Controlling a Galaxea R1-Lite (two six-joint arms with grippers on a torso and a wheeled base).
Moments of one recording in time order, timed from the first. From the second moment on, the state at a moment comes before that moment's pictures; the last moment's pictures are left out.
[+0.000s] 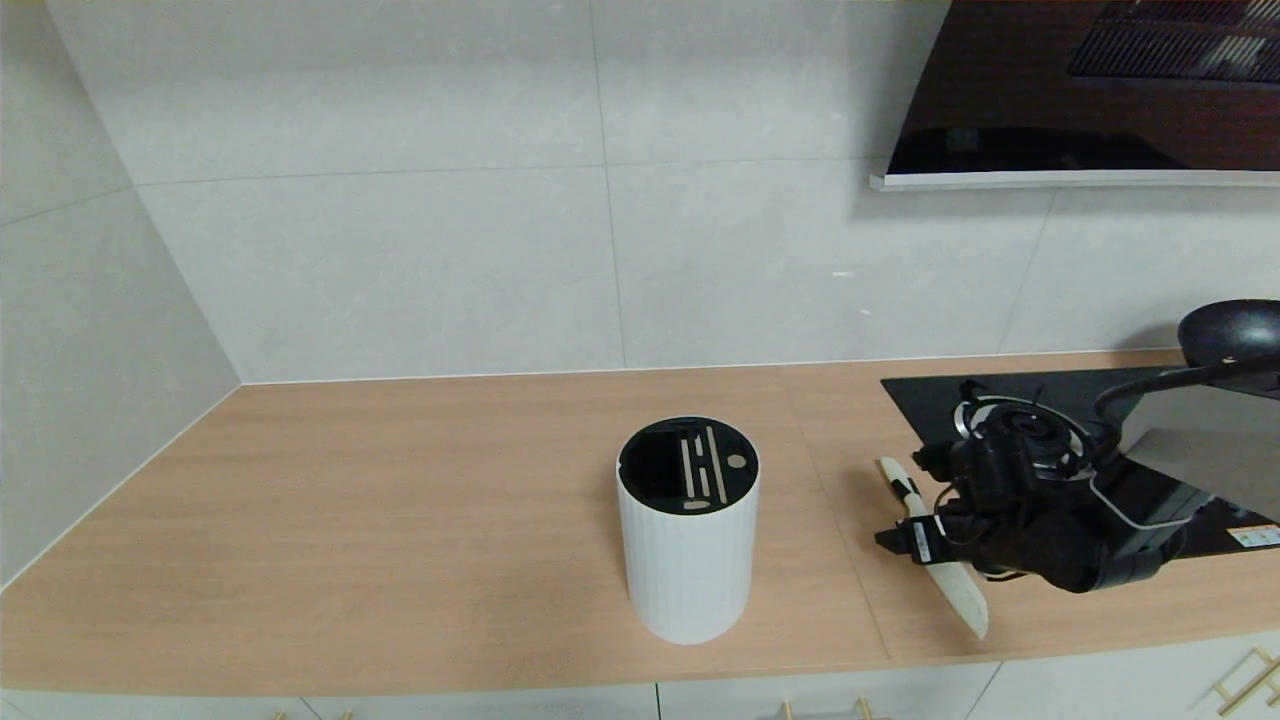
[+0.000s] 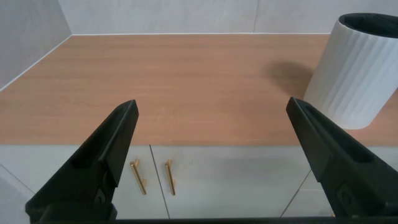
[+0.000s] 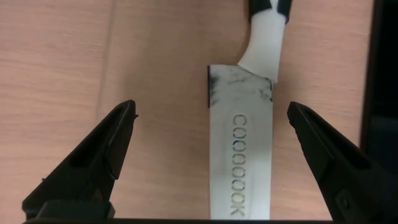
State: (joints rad) left arm 0.00 0.00 0.00 0.00 0.04 -0.01; right arm 0.16 2.31 -0.91 -0.65 -0.01 0.00
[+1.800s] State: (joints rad) left arm 0.00 0.00 0.00 0.00 0.04 0.01; right arm 0.14 2.35 -0.90 -0.75 -0.06 -0.01
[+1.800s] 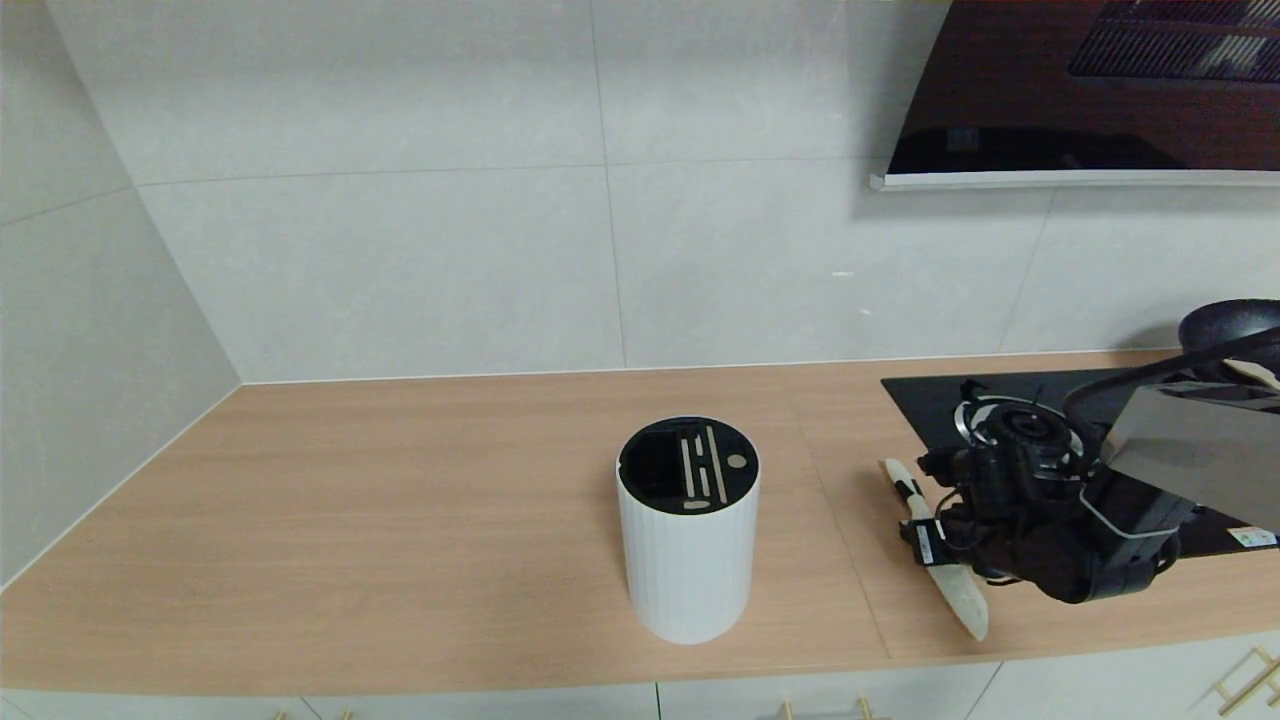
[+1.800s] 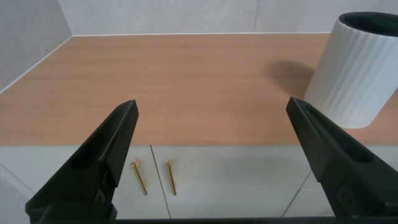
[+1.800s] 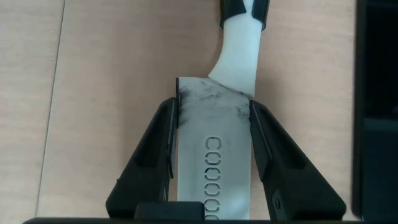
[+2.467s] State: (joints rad) left arm -0.02 0.48 -0.55 0.06 -0.27 0.00; right arm 0.40 1.82 -0.93 -0.55 -0.07 -0.01
